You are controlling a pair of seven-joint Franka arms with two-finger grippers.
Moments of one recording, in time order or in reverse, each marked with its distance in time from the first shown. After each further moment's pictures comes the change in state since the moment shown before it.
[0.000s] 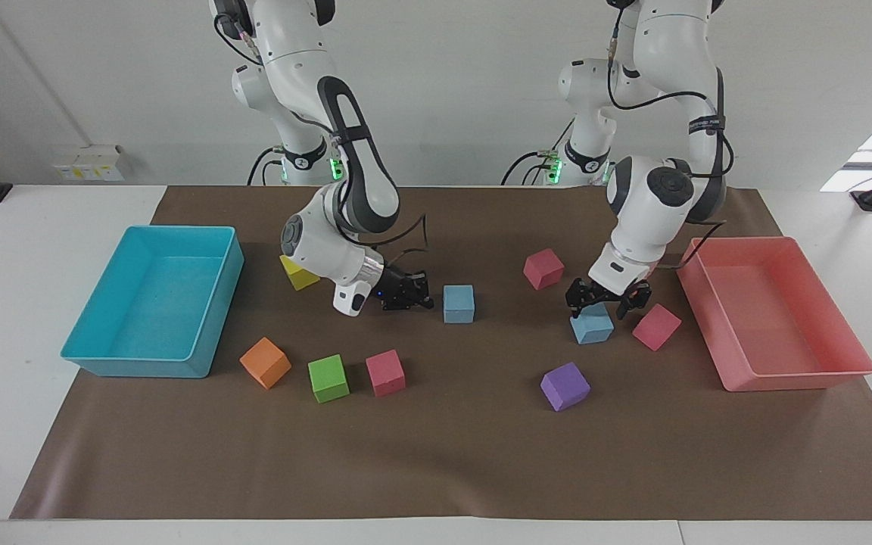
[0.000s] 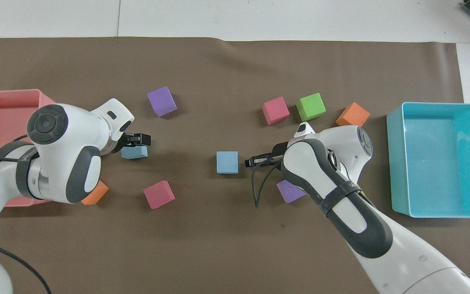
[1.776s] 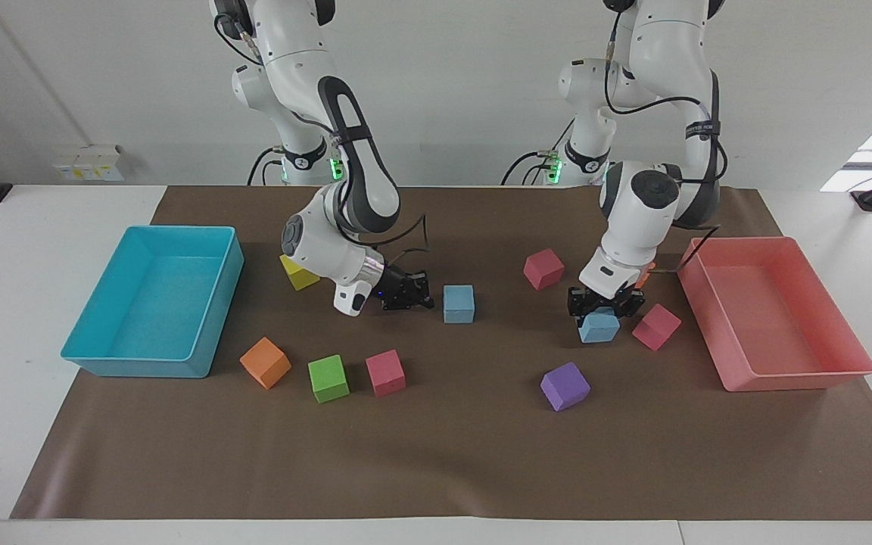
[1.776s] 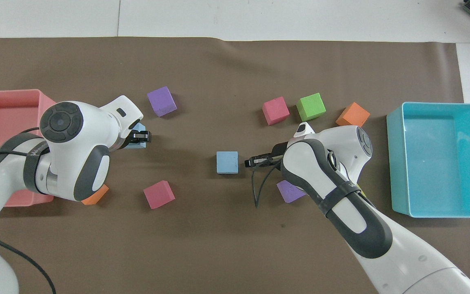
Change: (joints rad) left arm -0.048 0.001 -0.004 0.076 0.085 -0.066 -0.032; right arm 0.001 0.000 0.000 0.000 0.000 0.000 0.000
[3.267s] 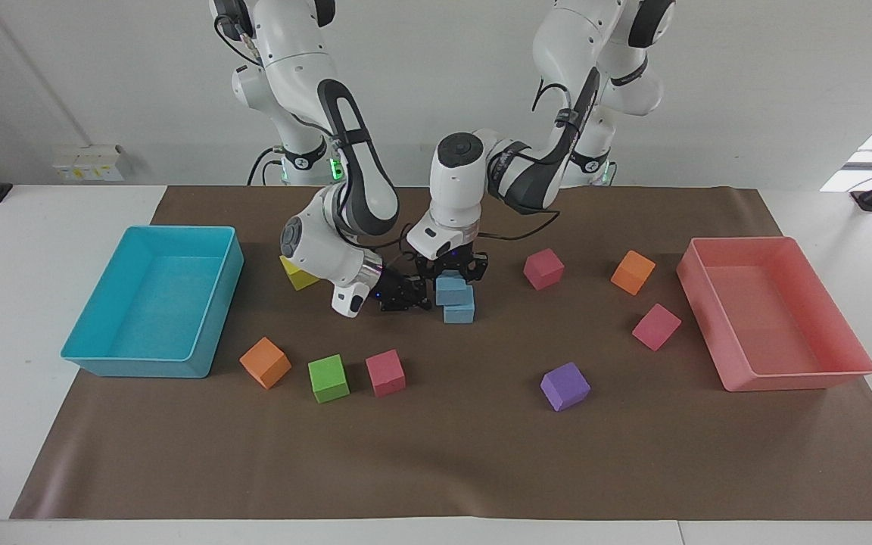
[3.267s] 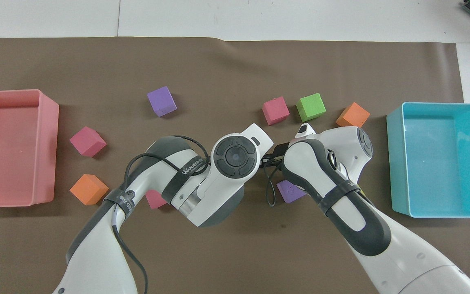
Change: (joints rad) left arm -0.444 0.201 -0.002 0.281 0.042 -0.114 -0.484; right arm -0.001 0.008 -0.005 -0.006 0.000 0.006 0.000
